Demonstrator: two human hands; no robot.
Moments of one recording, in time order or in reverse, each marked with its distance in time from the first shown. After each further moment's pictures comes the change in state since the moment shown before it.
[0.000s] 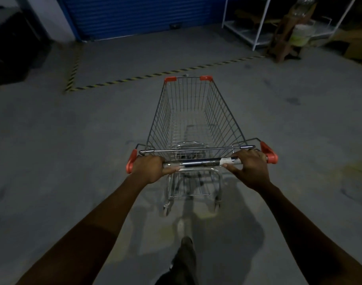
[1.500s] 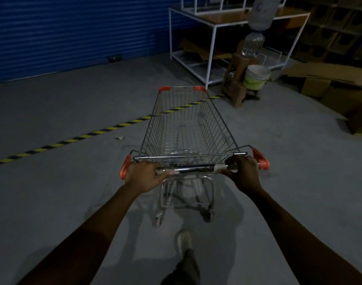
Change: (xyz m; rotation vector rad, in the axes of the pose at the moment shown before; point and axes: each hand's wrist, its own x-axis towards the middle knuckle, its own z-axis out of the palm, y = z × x) left_hand 1.193 0.254 -0.183 0.071 0.202 0.140; right_hand 0.849 0.810 0.158 0.106 0.021 0.361
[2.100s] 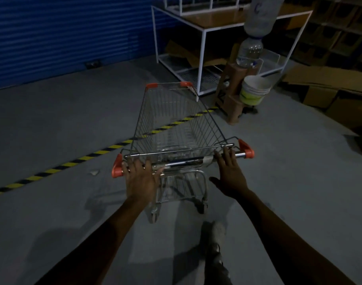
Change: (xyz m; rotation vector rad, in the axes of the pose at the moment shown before) left_hand 0.477 0.009 0.055 0.077 0.224 -0.217; right_hand 0.438 0.142 0.081 -0.137 -0.260 0.034
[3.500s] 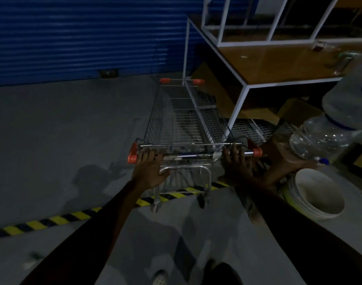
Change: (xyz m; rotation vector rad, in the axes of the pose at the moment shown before) left_hand 0.968 0.109 0.237 -0.151 -0.112 0.032; right_hand 1.045 0.212 -0.048 -0.292 -0.388 -0.018
